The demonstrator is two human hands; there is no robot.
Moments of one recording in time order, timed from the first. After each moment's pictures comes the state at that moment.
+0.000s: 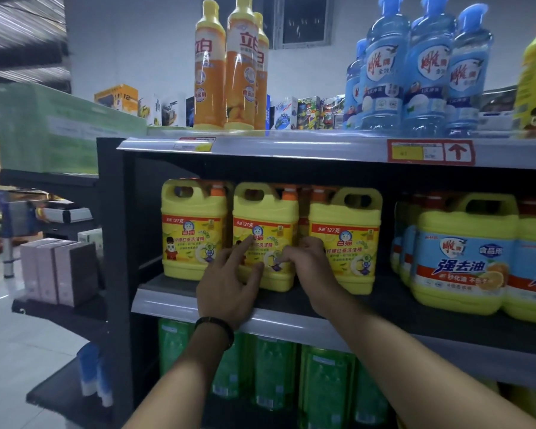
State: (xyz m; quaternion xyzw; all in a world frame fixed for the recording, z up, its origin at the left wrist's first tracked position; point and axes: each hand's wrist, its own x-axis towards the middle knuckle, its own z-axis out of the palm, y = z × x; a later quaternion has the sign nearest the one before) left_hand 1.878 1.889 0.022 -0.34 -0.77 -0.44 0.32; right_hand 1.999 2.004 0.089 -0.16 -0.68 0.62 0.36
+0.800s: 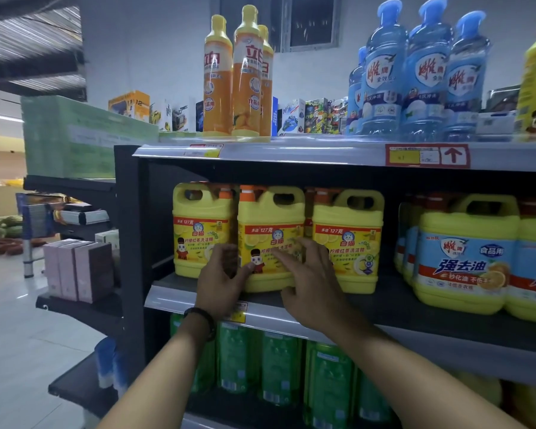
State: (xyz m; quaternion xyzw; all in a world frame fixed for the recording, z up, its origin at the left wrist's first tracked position) left_hand 1.857 1.864 0.028 -0.36 -0.69 -0.60 0.17; right_hand 2.022 2.006 0.059 -0.09 -0.93 0.04 0.37
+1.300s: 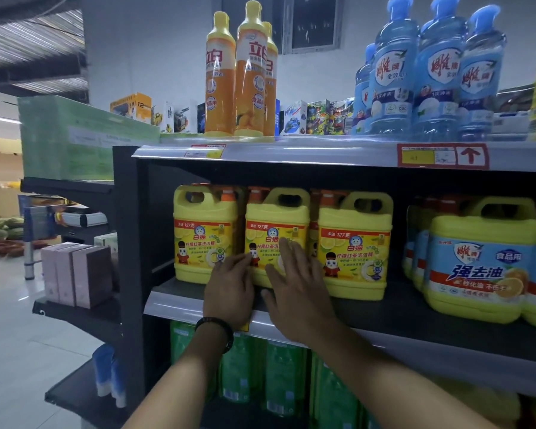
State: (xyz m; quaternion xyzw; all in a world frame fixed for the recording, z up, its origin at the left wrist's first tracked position) left_hand 1.845 1.884 0.016 -0.37 -0.78 -0.38 0.33; right_hand 1.981 1.997 0.041 -0.12 -0.93 -0.14 0.32
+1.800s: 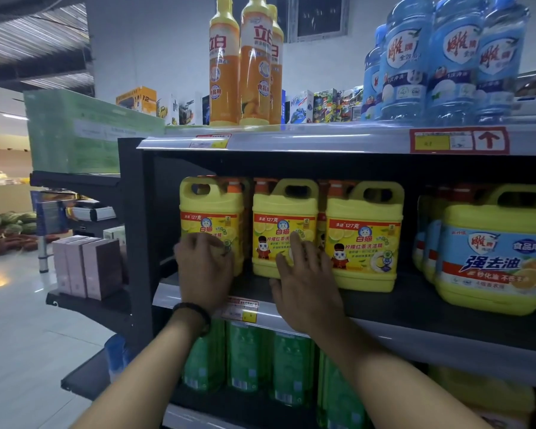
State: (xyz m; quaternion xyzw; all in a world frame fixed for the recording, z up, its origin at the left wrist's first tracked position) left_hand 1.830 1.841 0.040 -0.26 -0.76 -0.46 0.38; right_hand 1.978 1.991 0.042 -0.16 -0.93 -0.15 0.31
